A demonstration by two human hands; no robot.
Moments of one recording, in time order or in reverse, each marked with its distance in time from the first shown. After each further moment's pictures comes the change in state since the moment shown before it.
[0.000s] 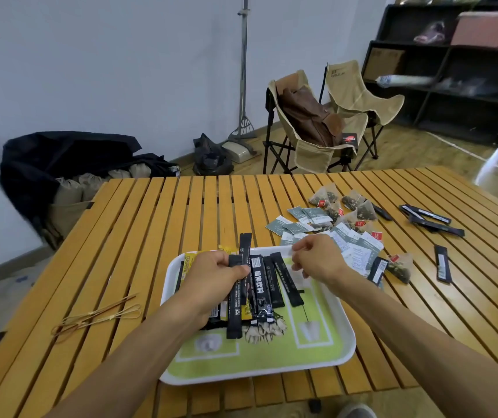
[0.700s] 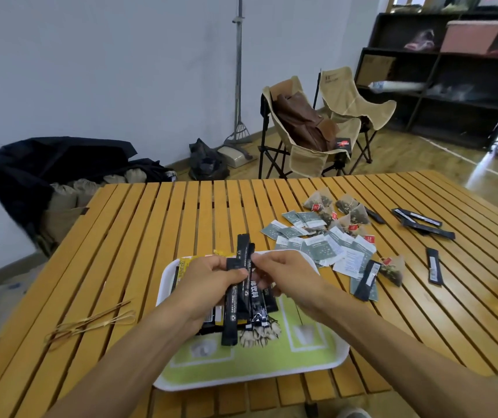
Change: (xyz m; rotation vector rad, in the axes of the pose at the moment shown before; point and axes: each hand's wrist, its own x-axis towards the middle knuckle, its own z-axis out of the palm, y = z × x) left_hand -0.009 0.006 -0.001 -0.049 -0.049 -0.008; right_hand -0.039 -0.017 0.028 0.234 -0.275 -0.099
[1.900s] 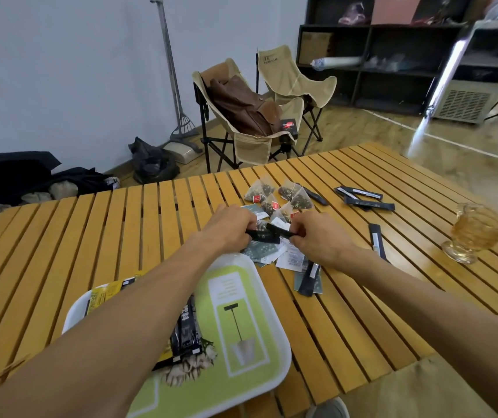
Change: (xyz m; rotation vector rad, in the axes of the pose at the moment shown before) left_hand 0.182 0.042 0.147 1.306 -0.162 0.753; right_hand 0.027 0.045 -0.170 -0.800 0.353 -0.046
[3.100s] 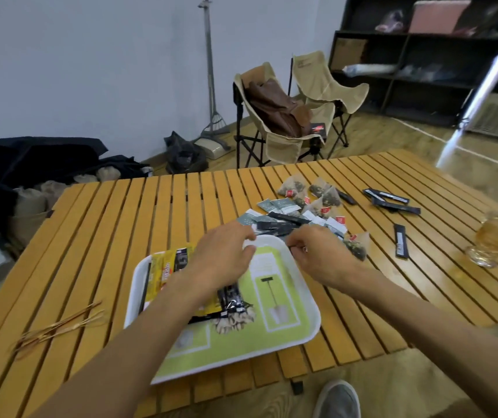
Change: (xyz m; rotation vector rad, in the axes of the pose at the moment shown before) left_hand -0.162 0.007 -0.052 -0.189 0.107 -0.193; right_hand -0.059 -0.066 0.024 -0.064 -0.036 -0.192
